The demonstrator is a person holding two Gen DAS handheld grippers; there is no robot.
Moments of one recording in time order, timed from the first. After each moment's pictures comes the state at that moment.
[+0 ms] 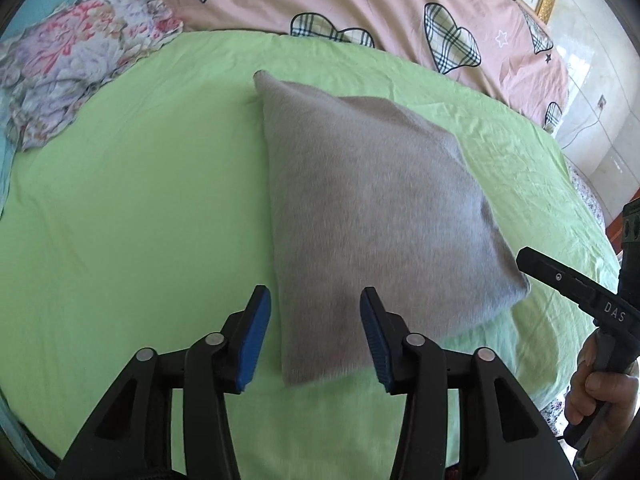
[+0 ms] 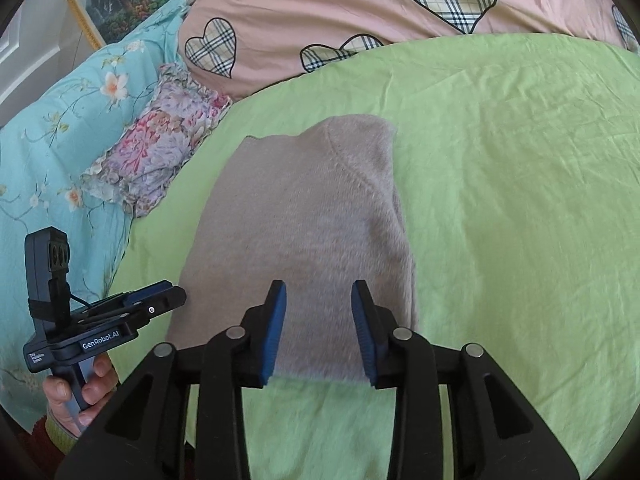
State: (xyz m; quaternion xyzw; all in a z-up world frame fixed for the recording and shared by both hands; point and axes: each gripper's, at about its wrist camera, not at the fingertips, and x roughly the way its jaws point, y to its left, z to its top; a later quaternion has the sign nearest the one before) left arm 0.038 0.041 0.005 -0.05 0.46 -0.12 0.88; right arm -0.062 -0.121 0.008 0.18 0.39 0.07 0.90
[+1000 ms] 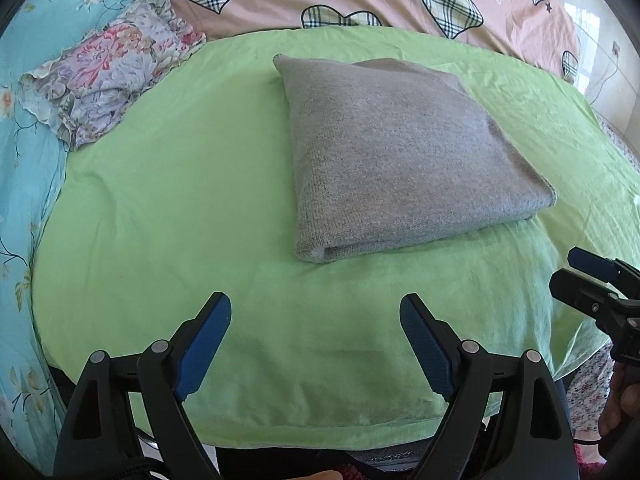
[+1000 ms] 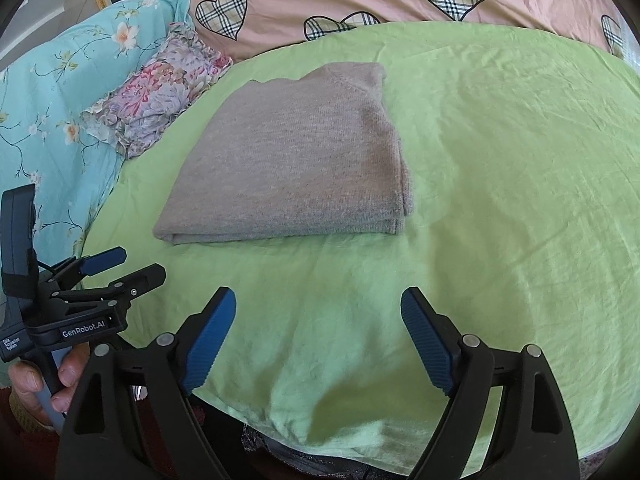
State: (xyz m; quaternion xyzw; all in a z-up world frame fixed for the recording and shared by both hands) left arm -0.029 0.030 -0.014 0.05 0.45 -0.05 0.89; right arm -0.134 -0.092 -0.027 0.13 0.42 0.04 0.90
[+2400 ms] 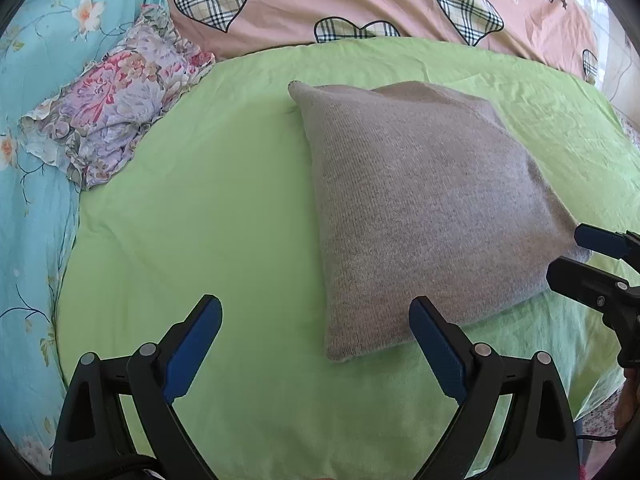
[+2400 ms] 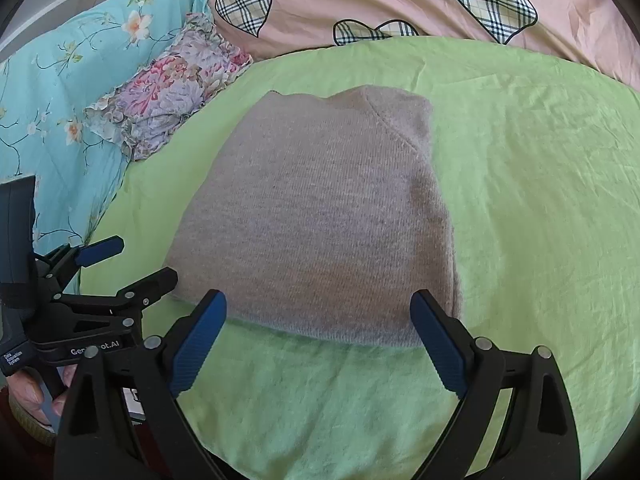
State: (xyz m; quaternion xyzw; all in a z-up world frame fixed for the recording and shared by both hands) left arm 0.021 0.023 0.004 0.08 0.44 -0.02 0.89; right arm -0.062 -0.086 -0.005 0.10 0.42 0.08 0.90
